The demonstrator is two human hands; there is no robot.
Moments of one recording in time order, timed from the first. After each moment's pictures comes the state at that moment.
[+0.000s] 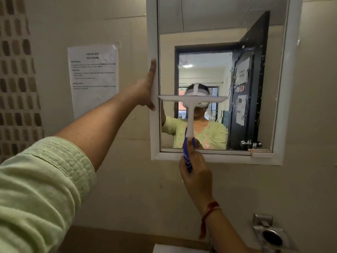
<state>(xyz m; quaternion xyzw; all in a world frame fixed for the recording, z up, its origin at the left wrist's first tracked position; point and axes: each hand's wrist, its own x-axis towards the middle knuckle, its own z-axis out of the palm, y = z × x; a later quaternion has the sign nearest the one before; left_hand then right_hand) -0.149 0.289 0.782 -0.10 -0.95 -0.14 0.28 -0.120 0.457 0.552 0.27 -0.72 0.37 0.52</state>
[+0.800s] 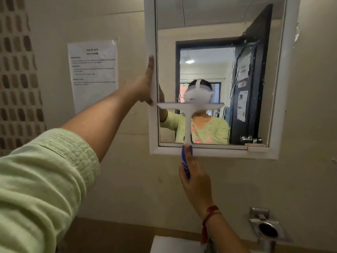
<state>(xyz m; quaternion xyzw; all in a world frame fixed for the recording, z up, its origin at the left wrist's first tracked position) -0.146 0.294 0.785 -0.07 -0.95 -0.12 0.28 -0.120 0.469 0.526 0.25 -0.77 0.35 0.47</state>
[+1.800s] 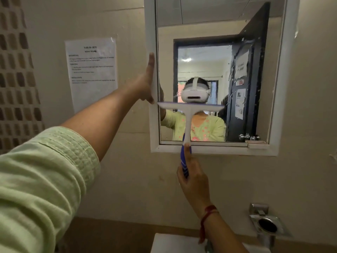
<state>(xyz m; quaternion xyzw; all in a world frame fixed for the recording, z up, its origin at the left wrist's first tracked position) -0.152 0.290 0.783 -0.09 -0.94 -0.13 0.29 -0.122 0.459 0.517 0.24 -0.77 0.37 0.46</state>
